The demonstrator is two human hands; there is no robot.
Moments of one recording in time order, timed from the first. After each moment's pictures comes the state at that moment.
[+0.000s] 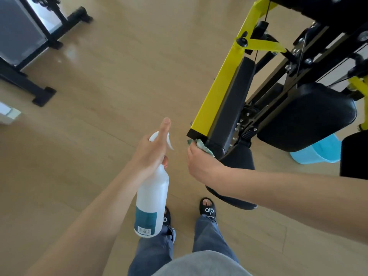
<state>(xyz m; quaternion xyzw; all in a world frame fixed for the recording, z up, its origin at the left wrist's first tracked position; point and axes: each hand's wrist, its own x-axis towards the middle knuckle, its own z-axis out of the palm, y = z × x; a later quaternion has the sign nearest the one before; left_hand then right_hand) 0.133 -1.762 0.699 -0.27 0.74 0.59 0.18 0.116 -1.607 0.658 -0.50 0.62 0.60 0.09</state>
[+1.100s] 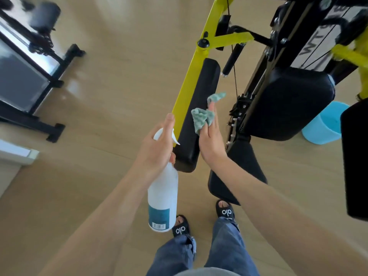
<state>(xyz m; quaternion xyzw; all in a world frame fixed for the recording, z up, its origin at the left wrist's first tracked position) 0.093 -1.670 0.740 -0.24 0.79 0.55 0.16 0.055 -1.523 0.653 0.08 0.82 -0.57 0.03</state>
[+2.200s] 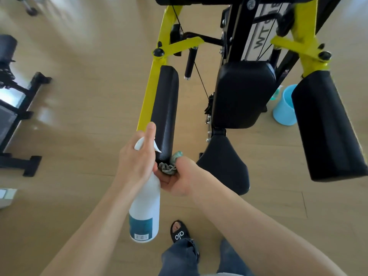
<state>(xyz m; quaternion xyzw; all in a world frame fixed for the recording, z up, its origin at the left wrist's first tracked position) 0.119 -1.633 0.770 -0.18 0.85 0.49 0.12 0.127 -1.532 0.702 0.44 0.30 -0.78 0.33</state>
